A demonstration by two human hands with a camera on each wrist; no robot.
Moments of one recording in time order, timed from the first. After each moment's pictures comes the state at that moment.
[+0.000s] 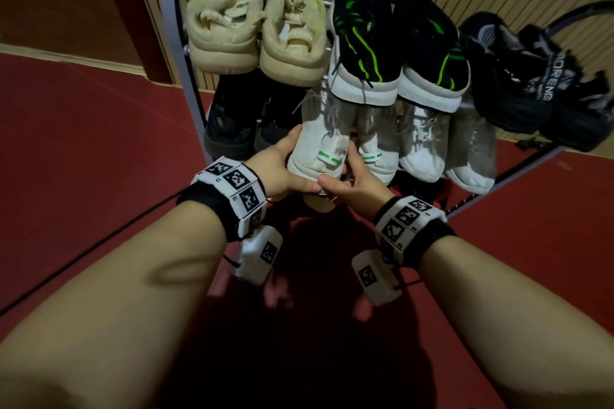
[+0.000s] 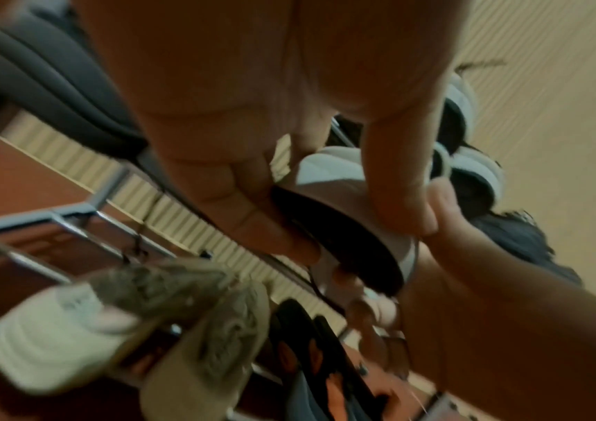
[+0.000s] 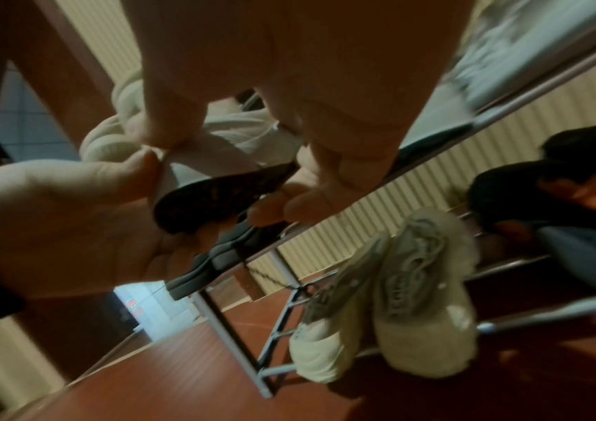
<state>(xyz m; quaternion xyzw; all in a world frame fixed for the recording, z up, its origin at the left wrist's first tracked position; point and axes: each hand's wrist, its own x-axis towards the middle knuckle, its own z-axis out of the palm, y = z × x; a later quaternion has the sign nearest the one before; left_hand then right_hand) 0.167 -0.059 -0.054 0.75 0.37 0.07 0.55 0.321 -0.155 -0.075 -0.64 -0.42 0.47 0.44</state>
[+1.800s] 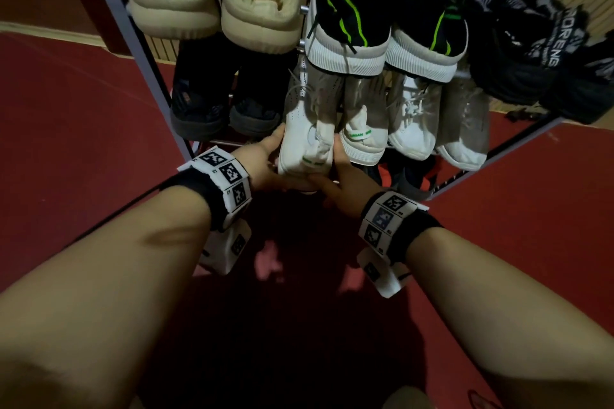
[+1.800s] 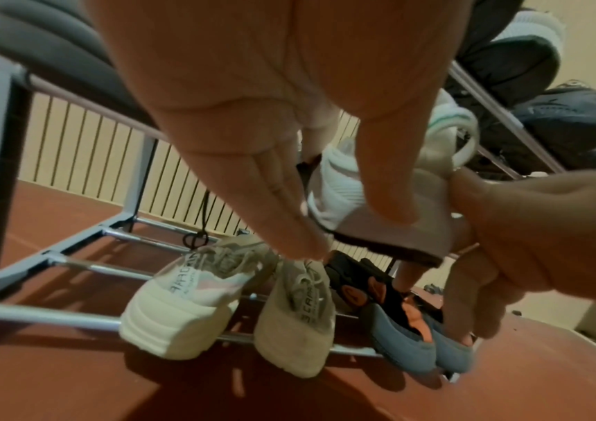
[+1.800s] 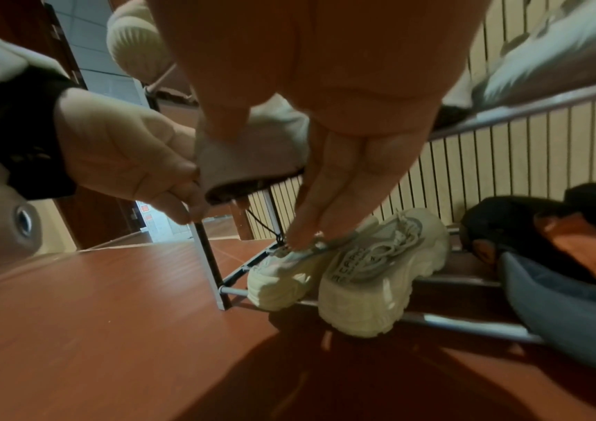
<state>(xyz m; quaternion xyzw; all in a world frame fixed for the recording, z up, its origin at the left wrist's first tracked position) 0.182 -0.046 -0.098 0.80 0.40 -0.04 0.44 0.341 -0.163 -0.116 -0.75 -0.54 0.32 0.21</state>
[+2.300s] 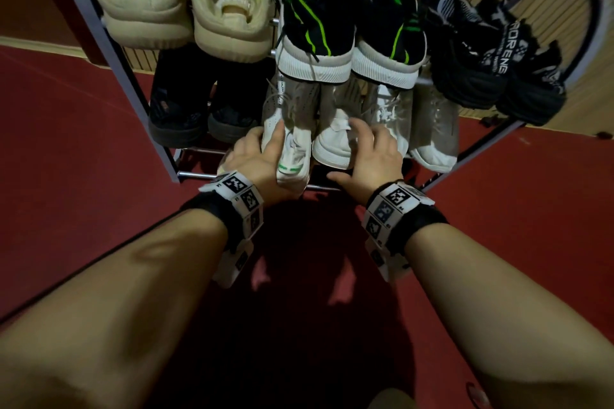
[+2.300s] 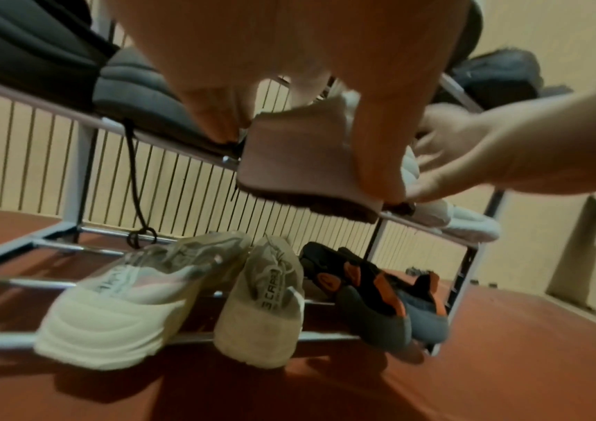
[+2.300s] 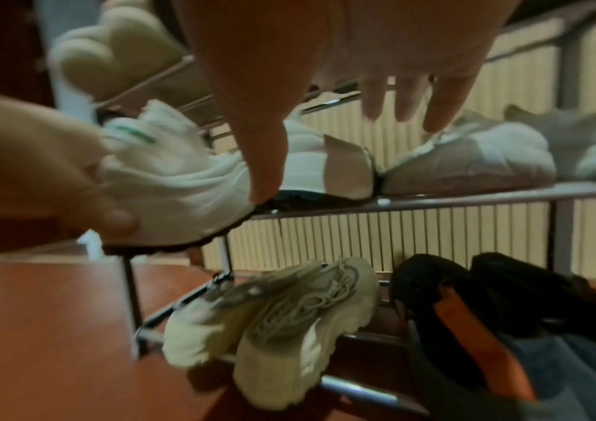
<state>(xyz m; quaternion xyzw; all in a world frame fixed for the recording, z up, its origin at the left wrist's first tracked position) 0.210 -0.087 -0.098 0.86 0.44 0.04 0.26 0.376 -0.184 -0.068 -0.87 -0.49 0.06 0.09</state>
